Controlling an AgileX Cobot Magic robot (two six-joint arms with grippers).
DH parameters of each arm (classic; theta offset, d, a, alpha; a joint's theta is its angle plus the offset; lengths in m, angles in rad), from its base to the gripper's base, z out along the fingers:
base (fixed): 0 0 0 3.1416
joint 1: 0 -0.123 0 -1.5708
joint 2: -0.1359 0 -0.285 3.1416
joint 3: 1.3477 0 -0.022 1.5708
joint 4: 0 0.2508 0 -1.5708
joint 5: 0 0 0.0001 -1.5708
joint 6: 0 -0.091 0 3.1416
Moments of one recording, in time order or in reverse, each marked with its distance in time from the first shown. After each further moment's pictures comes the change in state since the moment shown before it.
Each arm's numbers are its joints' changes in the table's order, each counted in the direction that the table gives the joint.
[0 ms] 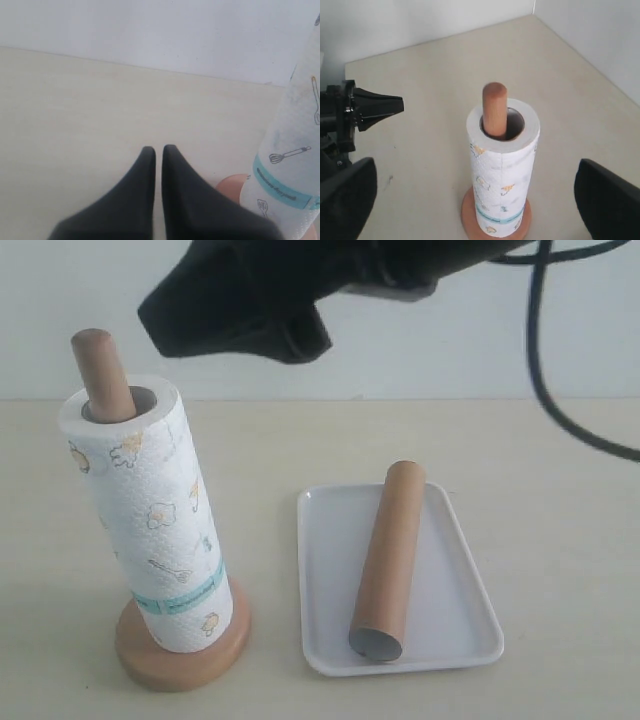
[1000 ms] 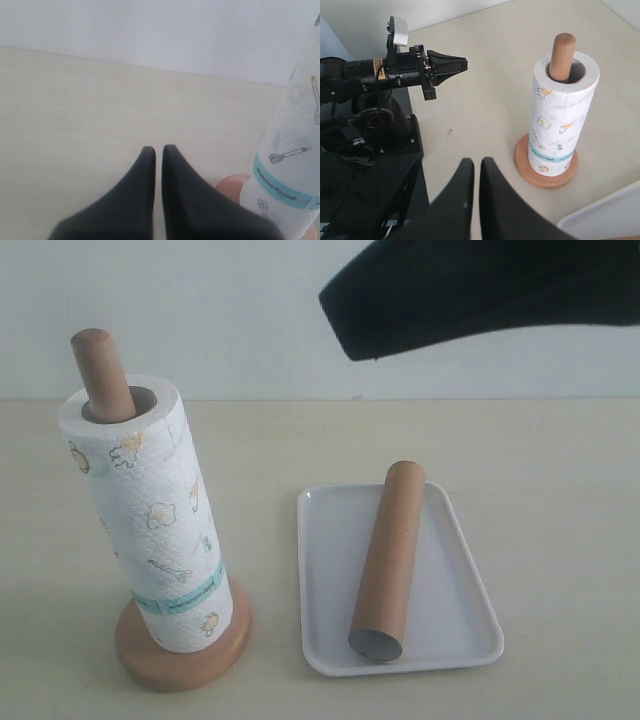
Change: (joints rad) left arm 0.000 0.000 0.000 0.000 0.000 0.000; right arm 0.000 0.234 0.000 -0.105 0.313 -0.231
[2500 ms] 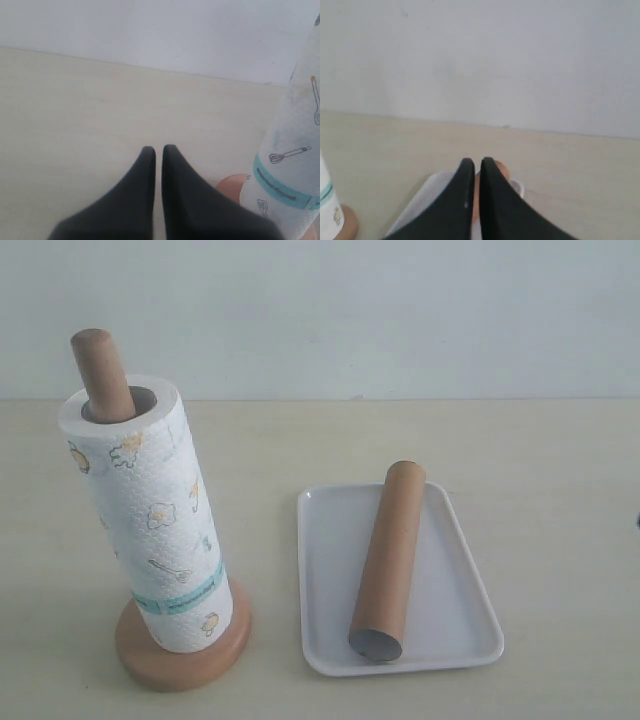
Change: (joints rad) left arm 0.000 0.000 0.000 0.000 0.000 0.000; right arm 0.000 0.632 1.271 0.038 -1.494 -0.034
